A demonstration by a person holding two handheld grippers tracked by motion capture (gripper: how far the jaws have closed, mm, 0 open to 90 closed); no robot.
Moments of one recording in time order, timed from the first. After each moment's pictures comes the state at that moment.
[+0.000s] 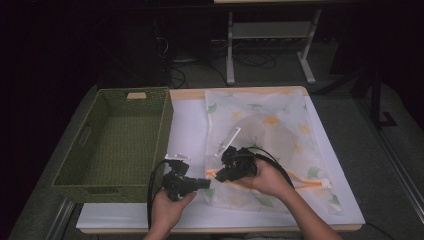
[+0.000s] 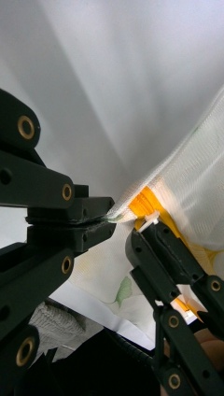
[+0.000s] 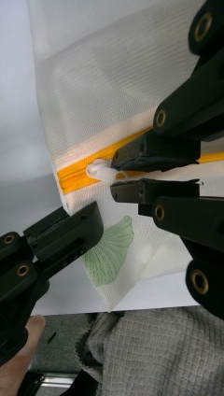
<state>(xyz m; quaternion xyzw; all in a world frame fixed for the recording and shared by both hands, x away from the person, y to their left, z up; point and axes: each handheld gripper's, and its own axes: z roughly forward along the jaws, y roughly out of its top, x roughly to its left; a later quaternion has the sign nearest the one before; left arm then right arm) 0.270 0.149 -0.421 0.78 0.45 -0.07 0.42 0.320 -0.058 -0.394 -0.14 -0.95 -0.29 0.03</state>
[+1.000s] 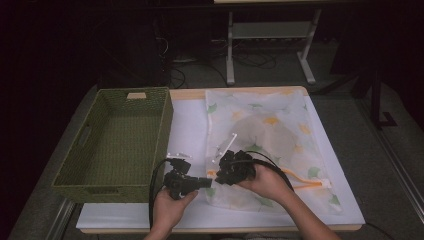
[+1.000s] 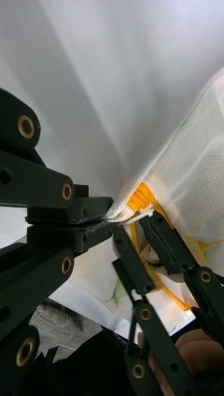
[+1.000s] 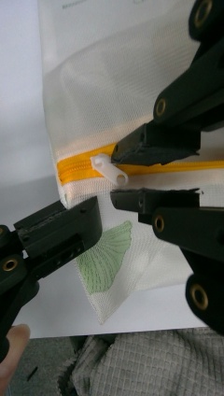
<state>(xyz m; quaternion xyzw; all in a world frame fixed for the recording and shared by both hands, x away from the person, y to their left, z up) 0.272 0.144 -0.419 0.79 0.45 -0.07 0.42 0.309 -0.052 -0.395 -0.12 -0.95 -0.27 -0.02</state>
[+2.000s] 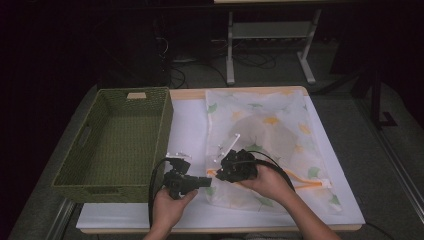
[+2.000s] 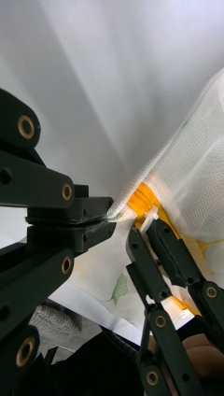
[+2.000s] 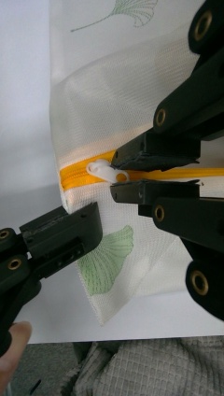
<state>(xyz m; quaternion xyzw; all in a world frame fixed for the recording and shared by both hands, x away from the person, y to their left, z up) 0.272 0.145 -0.417 0.79 0.45 -0.06 0.42 0.306 -0.056 -0.390 -0.11 -0.95 -0.29 -0.05</state>
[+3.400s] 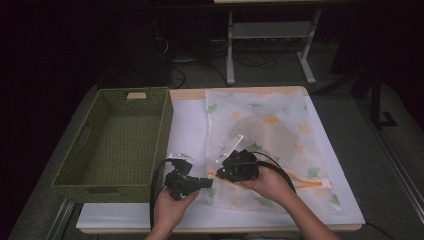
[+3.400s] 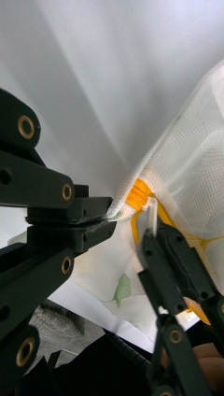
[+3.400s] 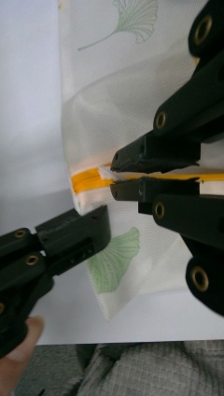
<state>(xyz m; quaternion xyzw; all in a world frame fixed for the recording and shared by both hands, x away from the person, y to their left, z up) 0.271 0.141 -0.418 0.79 0.44 -0.06 0.42 0.302 -0.060 -0.387 -0.11 -0.94 -0.31 -0.07</state>
